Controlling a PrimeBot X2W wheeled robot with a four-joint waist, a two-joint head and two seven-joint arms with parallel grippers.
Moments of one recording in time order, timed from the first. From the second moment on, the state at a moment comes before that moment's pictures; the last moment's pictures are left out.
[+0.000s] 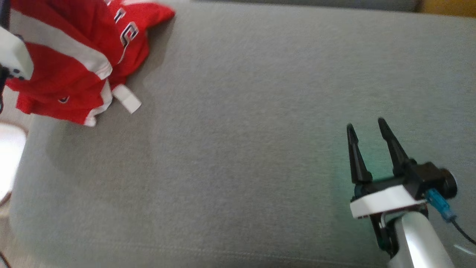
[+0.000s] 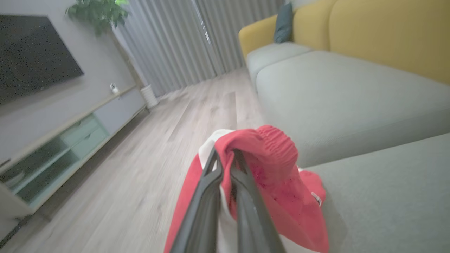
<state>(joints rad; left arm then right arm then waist) -0.92 0.54 -0.38 0.69 -0.32 -0.13 -0.11 -0.14 -0.05 0.08 0.22 0.03 0.12 -0.25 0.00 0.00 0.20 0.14</state>
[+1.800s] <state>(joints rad) -0.69 0.06 -0.66 0.58 -0.44 -0.06 -0.25 -0.17 -0.05 0.07 0.22 0.13 0.12 -0.25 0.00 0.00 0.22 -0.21</state>
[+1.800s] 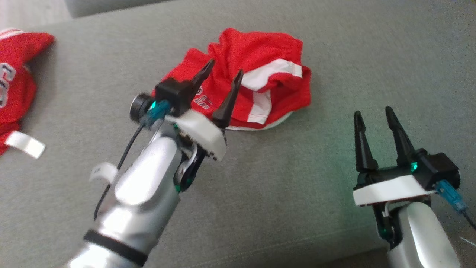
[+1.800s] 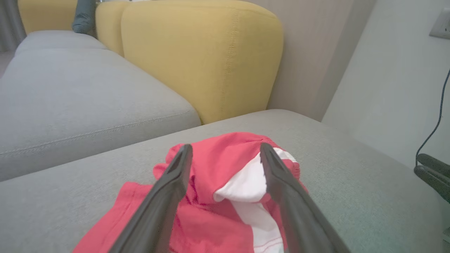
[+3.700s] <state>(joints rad) -0.04 0.05 -0.28 0.22 -0.31 0.05 -0.25 -0.05 -0.05 0.02 0.24 0.12 0.12 -0.25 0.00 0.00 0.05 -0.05</state>
